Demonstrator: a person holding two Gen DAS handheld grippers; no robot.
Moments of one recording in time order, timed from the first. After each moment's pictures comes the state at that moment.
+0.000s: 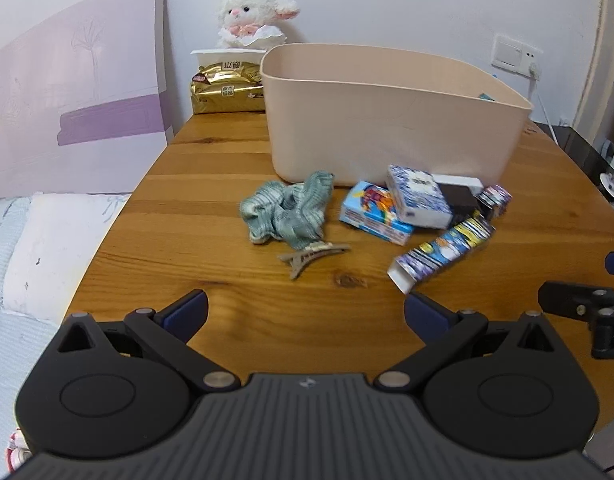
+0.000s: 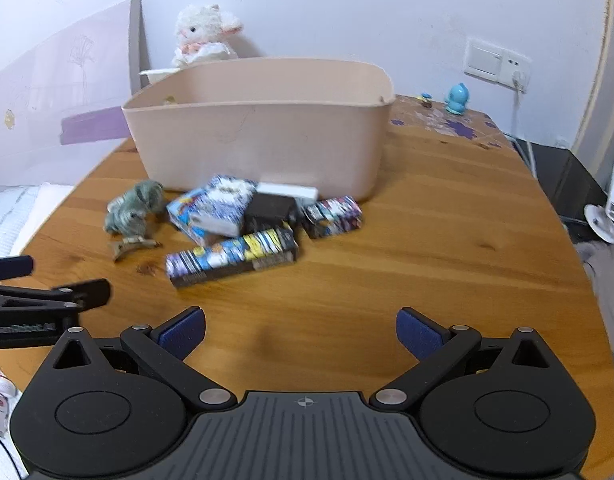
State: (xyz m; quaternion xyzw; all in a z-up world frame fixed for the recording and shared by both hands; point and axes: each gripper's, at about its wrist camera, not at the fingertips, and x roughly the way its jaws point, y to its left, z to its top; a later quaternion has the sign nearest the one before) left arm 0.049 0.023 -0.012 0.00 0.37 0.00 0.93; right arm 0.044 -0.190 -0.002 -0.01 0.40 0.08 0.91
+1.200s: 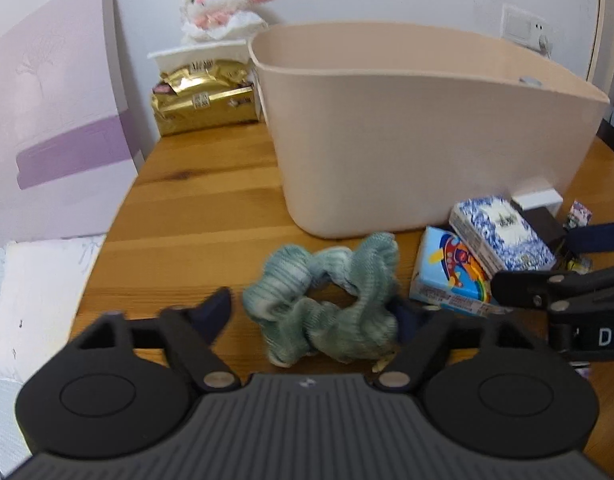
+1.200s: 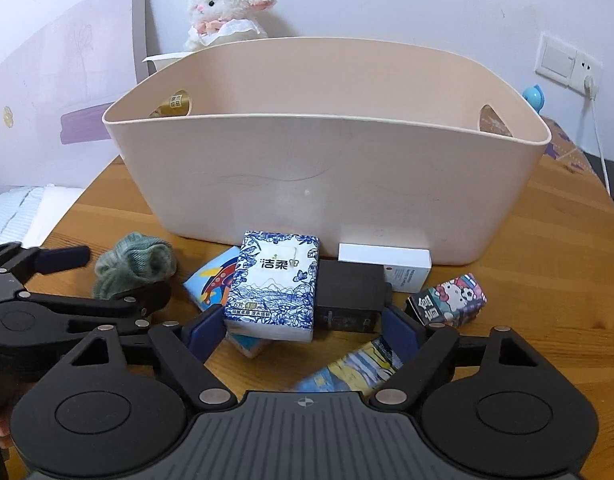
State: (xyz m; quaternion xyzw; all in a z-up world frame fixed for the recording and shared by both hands) left arm 0.167 0.048 -0.047 0.06 0.39 -0.04 0.92; right arm 0.155 -0.121 -0.034 -0.02 0.42 0.10 0.90
